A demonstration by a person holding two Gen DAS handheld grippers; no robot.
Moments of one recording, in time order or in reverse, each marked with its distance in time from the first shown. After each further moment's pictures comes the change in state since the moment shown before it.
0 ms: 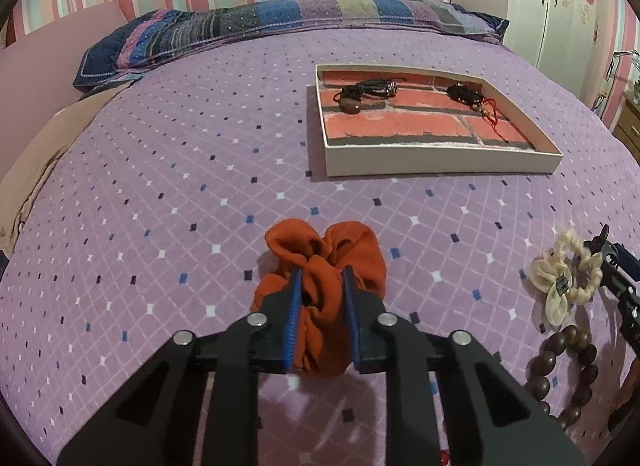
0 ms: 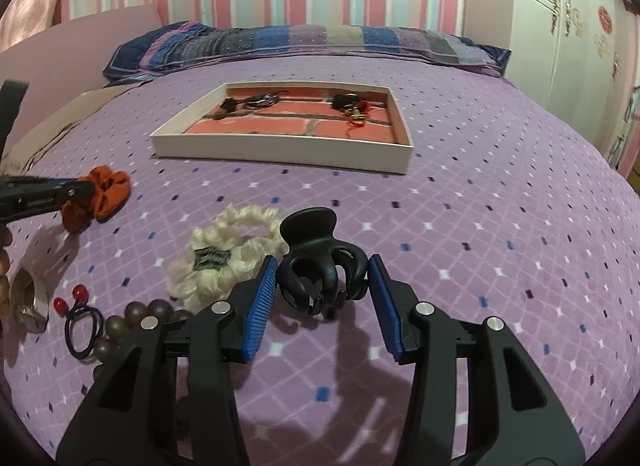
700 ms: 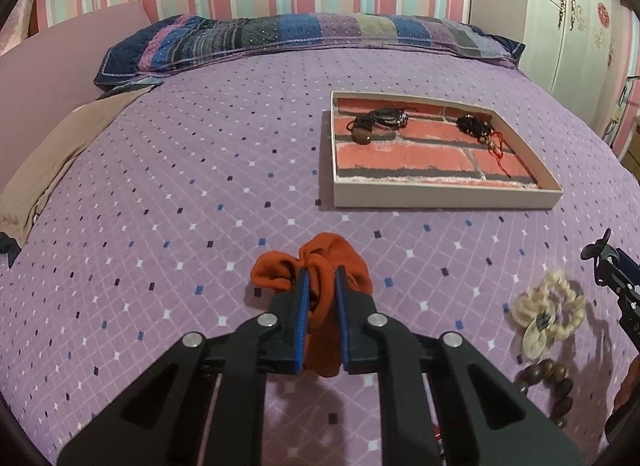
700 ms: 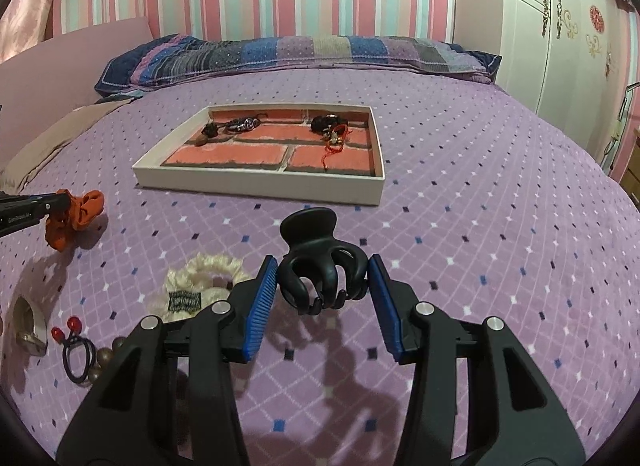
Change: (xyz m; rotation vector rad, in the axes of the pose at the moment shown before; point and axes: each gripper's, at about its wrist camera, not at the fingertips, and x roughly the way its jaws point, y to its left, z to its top) left arm -0.023 -0.006 0.018 -0.072 -0.046 0.040; right arm -0.001 -0.022 0.032 0.012 -0.036 -0.009
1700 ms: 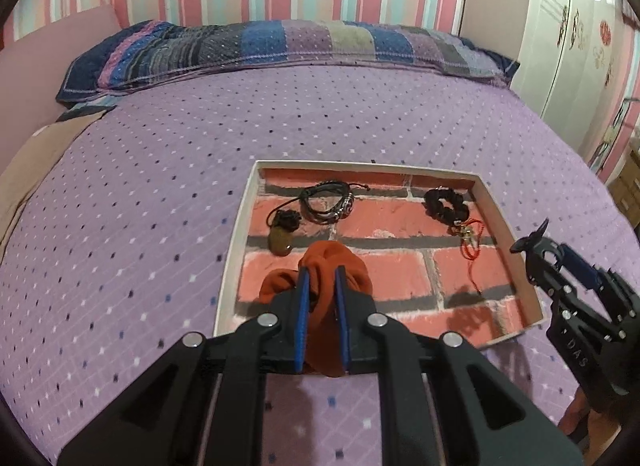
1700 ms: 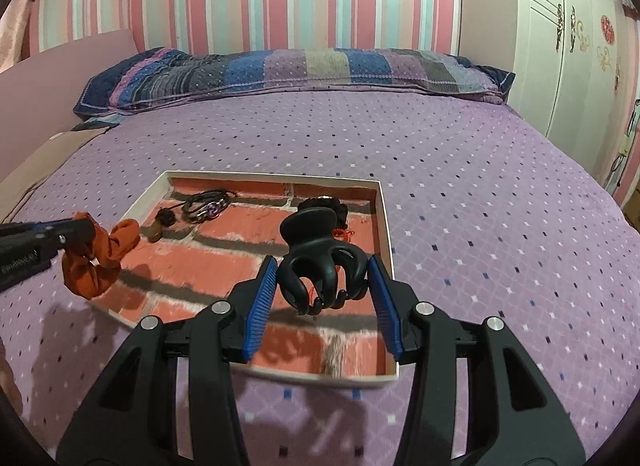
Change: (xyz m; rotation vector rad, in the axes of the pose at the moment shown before) left arm 0.082 -0.075 0.138 -0.004 0.000 -0.067; right arm 0.118 -0.010 0.133 0.007 -0.011 -0.017
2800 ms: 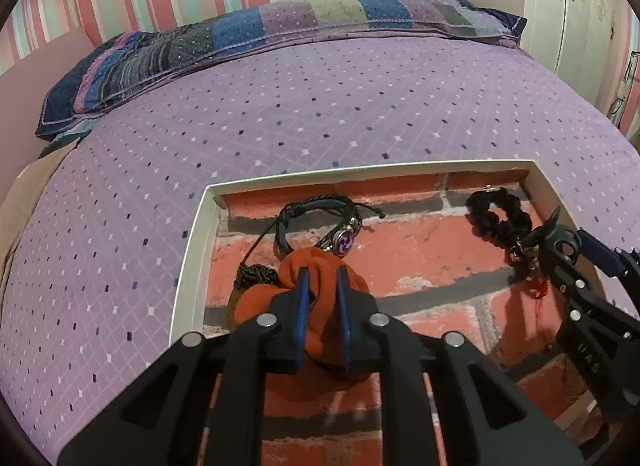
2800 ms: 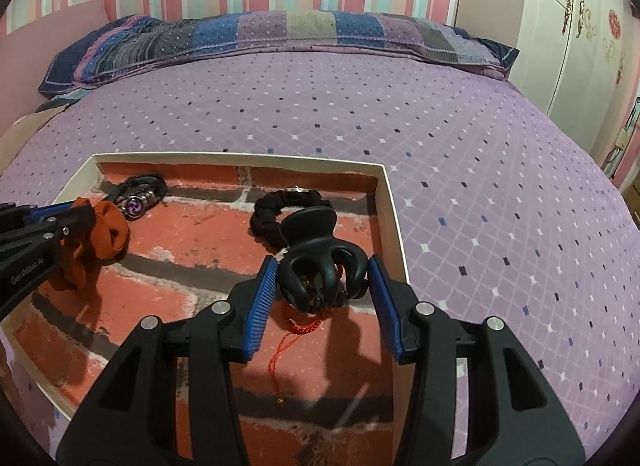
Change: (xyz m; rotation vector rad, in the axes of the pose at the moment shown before) left arm 0.116 -0.015 0.035 0.114 0.057 0.060; right arm 0.111 -0.008 0.014 -0.011 0.126 -0.072
